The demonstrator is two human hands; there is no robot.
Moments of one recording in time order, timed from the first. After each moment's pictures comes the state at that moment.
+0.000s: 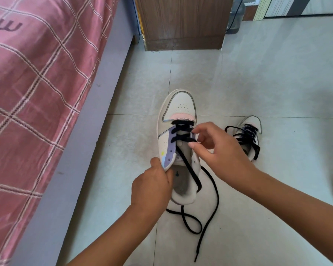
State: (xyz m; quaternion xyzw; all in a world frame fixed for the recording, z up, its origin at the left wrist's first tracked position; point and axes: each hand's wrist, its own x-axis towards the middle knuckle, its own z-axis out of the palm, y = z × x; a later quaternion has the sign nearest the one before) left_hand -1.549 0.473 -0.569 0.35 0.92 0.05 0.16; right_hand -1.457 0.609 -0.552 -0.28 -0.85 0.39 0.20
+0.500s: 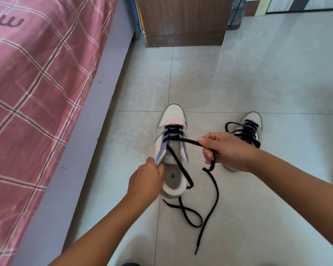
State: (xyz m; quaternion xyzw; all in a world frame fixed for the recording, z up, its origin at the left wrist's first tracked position) left_hand -1.570 0.466 -0.594 0.30 0.91 0.12 0.24; right_hand -1.452 0.640 -0.577 -0.34 -0.58 0.74 -0.02
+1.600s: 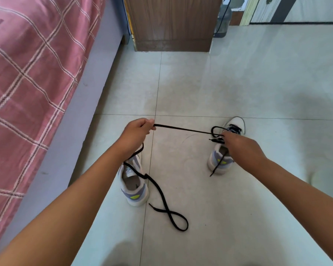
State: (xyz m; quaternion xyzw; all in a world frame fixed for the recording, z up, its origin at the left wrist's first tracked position) left_hand -1.634 0.540 -0.575 0.29 0.79 0.42 0.34; right_hand -1.397 0.697 -0.608 -0.37 -0.92 0.08 -0.08
